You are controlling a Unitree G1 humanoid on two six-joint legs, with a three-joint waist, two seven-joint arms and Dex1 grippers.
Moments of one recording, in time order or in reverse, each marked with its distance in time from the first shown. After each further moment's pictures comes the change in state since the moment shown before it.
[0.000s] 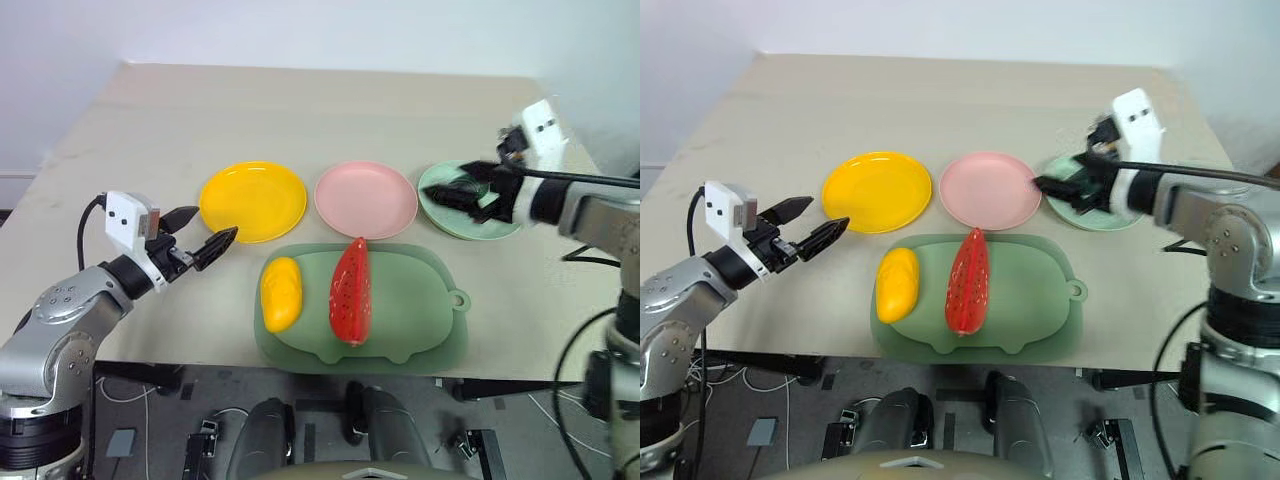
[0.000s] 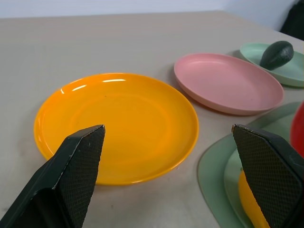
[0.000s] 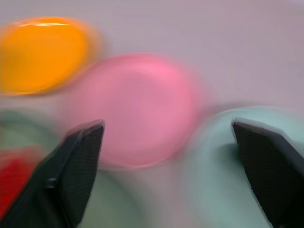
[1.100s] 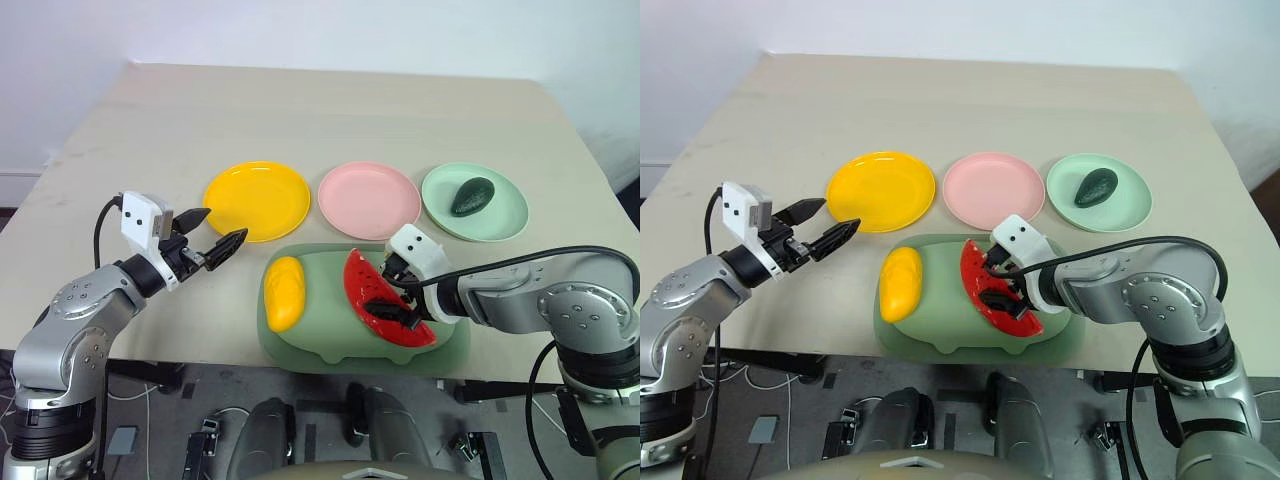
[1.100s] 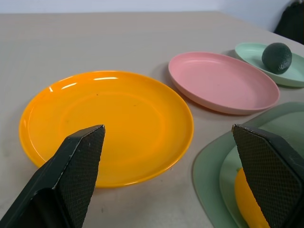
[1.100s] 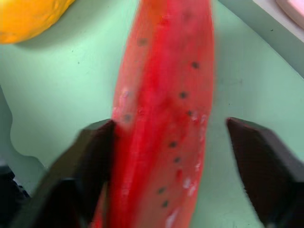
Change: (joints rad) left arm -0.010 -0.023 -0.037 0.017 0.020 -0.015 0.000; right arm 0.131 -0.047 0.355 -0.126 0.413 0.078 -0.544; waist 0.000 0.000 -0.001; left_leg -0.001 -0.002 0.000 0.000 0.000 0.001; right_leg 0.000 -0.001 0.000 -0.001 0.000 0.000
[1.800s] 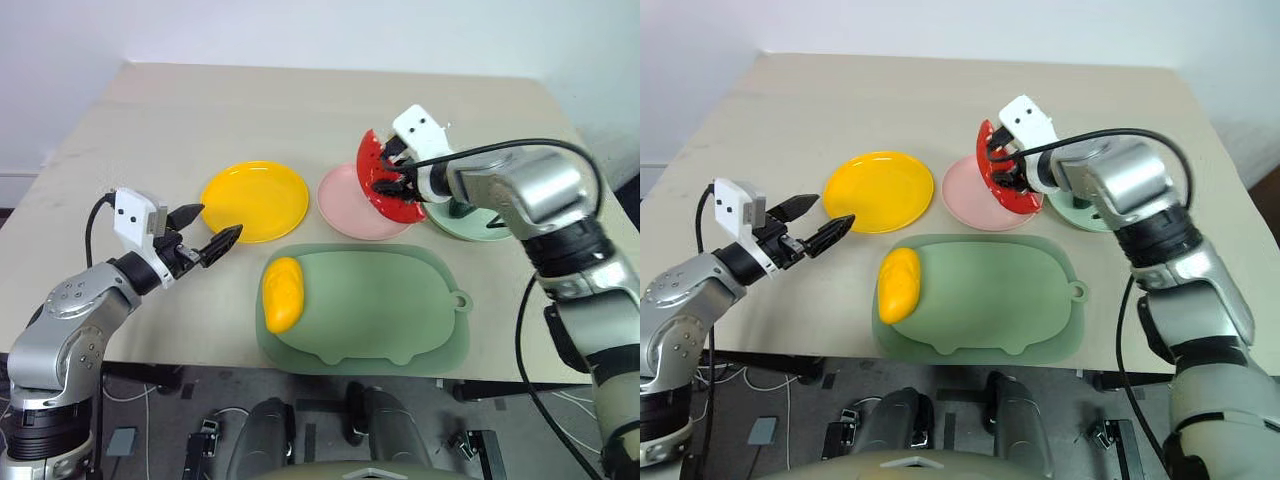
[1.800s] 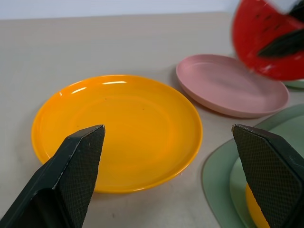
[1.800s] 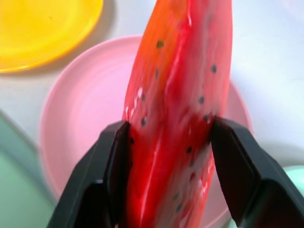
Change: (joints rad) left arm 0.006 0.012 0.020 -0.020 0.008 0.001 0.020; right arm -0.510 0.069 0.388 0.862 -0.778 -0.698 0.562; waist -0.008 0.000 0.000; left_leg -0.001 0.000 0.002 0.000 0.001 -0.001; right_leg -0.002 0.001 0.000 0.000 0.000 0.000
